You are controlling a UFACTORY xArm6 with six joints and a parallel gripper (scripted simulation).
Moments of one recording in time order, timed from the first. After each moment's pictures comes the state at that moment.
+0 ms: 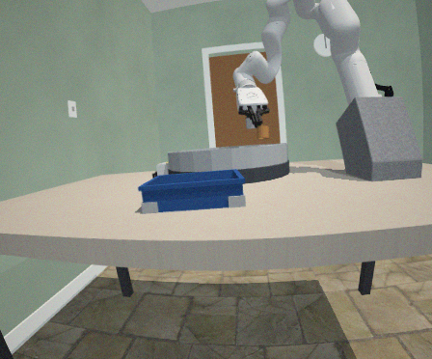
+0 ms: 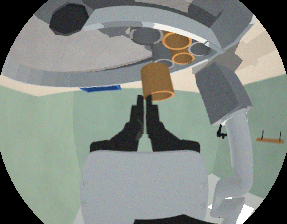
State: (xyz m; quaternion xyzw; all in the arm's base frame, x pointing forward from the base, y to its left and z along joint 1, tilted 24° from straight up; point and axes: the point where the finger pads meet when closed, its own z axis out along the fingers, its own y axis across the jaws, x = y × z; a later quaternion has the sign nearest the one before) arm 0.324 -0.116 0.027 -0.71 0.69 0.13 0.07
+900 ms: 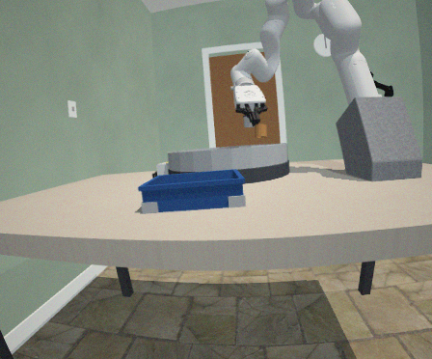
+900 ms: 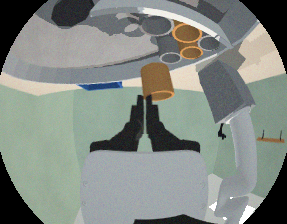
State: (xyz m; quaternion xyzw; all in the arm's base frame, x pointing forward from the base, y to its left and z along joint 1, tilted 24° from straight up) arm 0.334 -0.101 0.025 -0.71 0.69 0.13 0.07
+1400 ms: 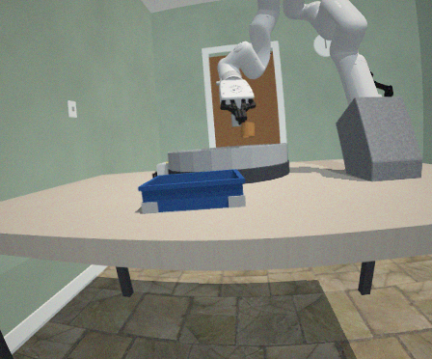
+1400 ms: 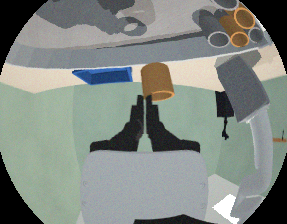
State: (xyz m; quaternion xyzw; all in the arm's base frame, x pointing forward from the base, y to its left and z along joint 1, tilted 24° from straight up) arm 0.387 -0.032 -0.007 -0.71 0.69 0.13 0.07
